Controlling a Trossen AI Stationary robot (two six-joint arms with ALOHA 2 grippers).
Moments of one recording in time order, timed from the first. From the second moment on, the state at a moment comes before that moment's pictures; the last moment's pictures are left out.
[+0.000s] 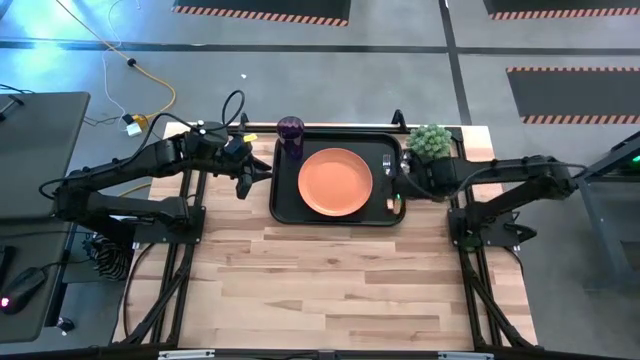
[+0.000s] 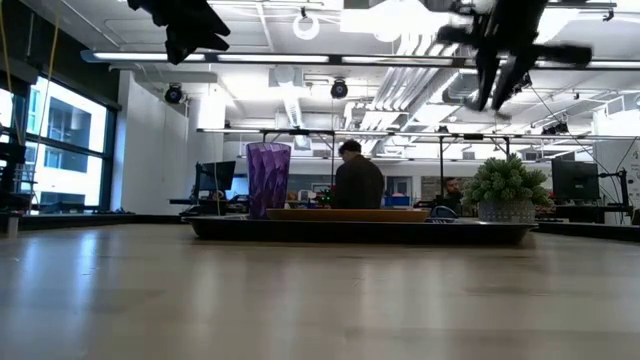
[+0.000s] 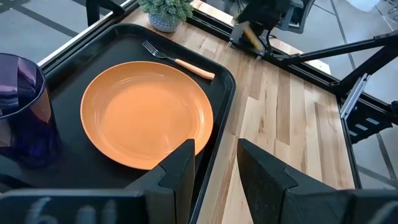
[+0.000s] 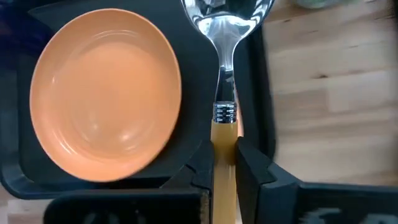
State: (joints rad) left arm 0.35 0.93 0.96 -0.57 0.20 -0.23; right arm 0.03 1.31 1.19 -1.25 0.42 1.72
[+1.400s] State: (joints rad) left arm 0.35 0.93 0.96 -0.57 0.13 -0.23; right arm -0.42 1.73 1.17 -0.89 0.04 1.14
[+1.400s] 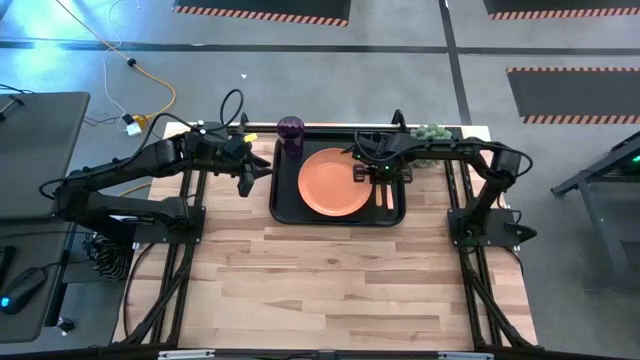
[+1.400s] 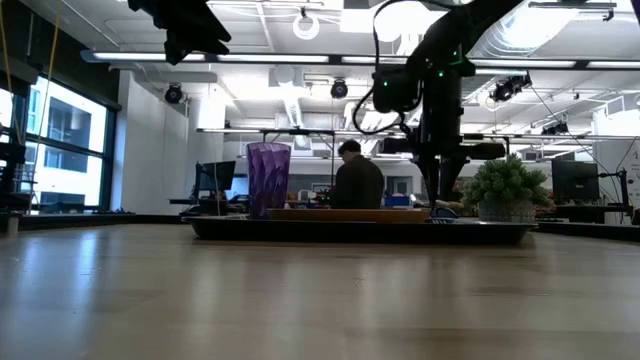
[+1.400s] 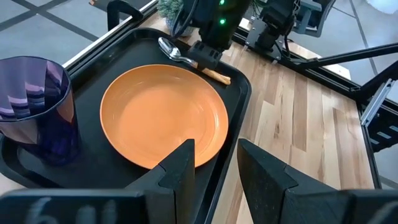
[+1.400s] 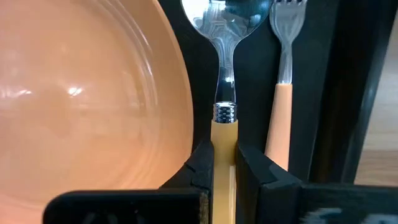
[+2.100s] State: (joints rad) left arm 0.35 0.93 0.96 -0.57 0.13 -0.23; right arm -0.42 1.76 1.16 -0.89 0.05 1.18
